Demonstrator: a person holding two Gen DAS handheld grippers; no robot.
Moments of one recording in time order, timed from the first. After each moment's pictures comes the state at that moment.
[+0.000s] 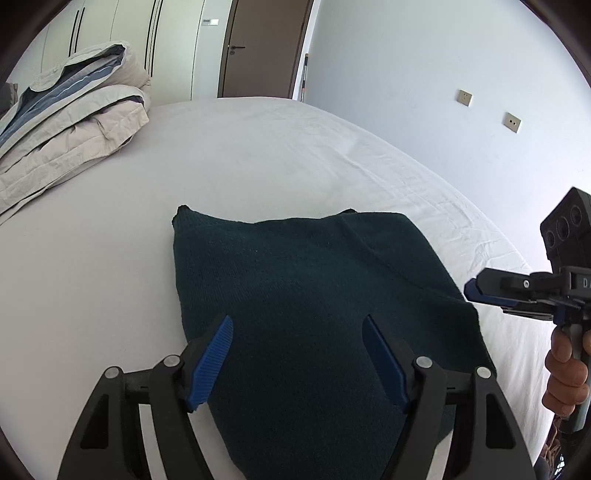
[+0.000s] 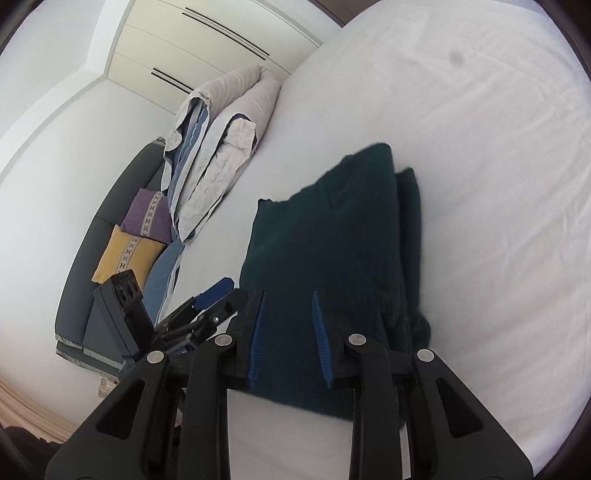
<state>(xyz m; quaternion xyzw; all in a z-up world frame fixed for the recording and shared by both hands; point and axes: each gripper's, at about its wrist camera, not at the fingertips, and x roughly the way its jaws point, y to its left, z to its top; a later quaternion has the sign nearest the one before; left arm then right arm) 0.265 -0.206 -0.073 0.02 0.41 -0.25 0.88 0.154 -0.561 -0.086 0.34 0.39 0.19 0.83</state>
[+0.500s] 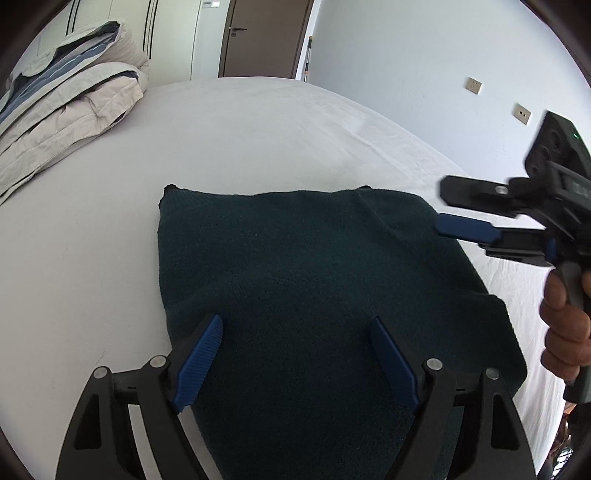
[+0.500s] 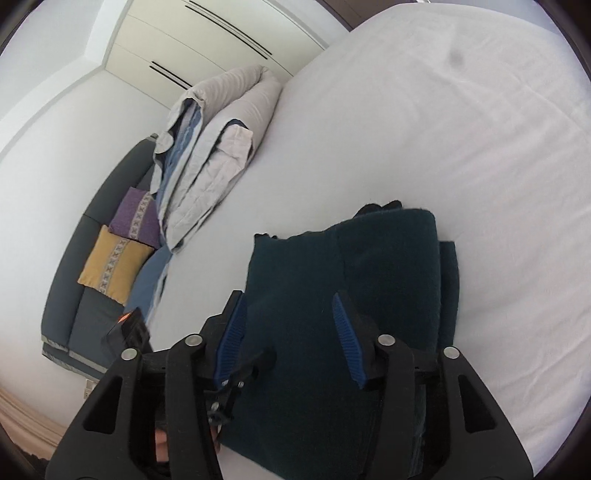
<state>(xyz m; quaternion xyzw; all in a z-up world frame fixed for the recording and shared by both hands) 0.283 -0.214 -0.102 0.03 0.43 -0.26 0.86 0.251 -0.548 -0.072 0.30 0.42 0.15 0.84</state>
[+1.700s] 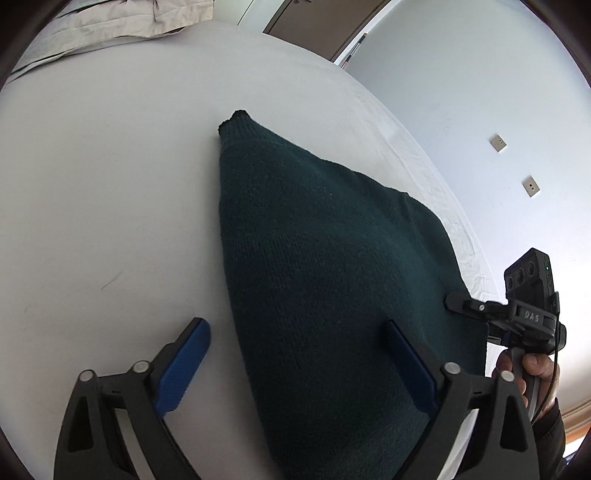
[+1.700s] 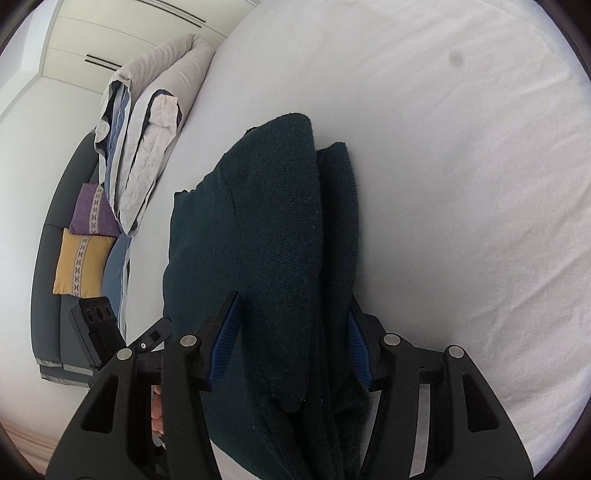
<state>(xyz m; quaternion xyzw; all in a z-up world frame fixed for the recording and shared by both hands) 0.306 -0.146 -0.128 -0.15 0.51 -0.26 0.80 0.221 -0.576 -0.137 0.32 0.51 0.11 0.79</state>
